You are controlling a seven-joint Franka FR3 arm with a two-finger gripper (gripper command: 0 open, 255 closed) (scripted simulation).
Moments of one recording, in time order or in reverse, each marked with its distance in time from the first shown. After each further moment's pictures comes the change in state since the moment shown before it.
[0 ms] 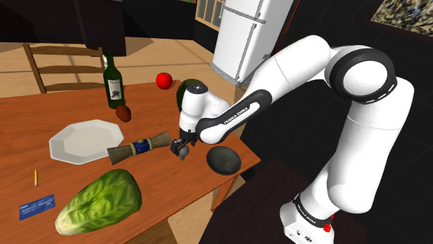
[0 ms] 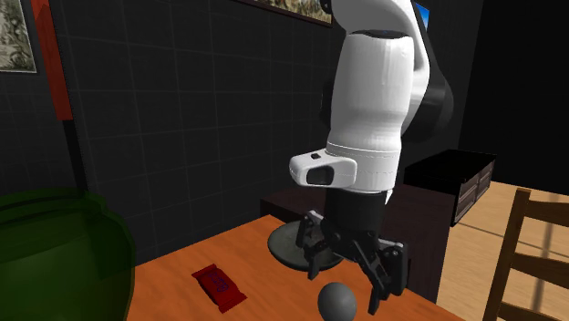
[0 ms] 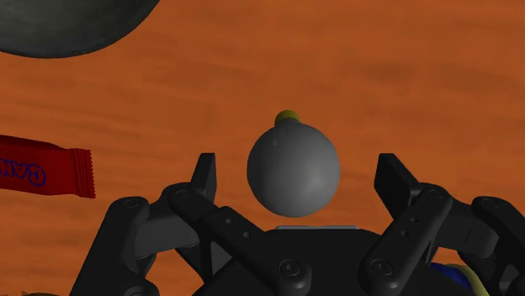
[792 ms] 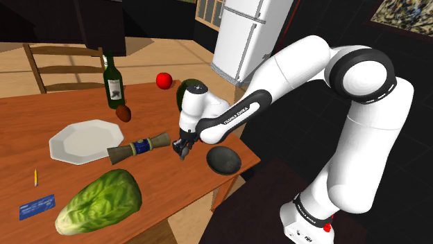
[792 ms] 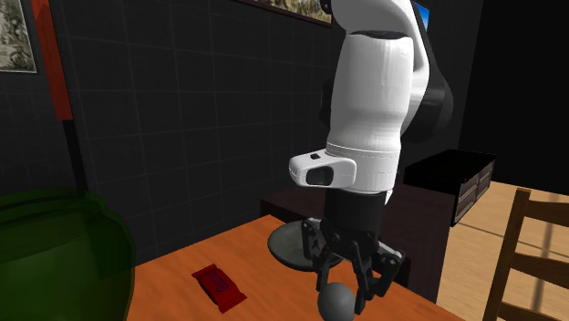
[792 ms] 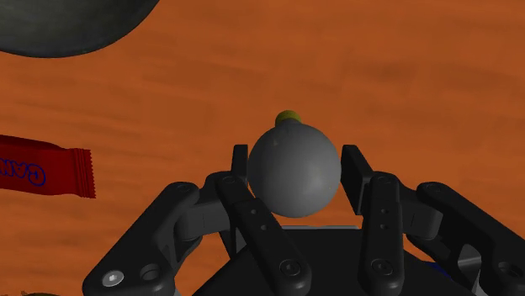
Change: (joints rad) arm 0.000 0.001 -0.001 0.000 -0.001 0.002 0.000
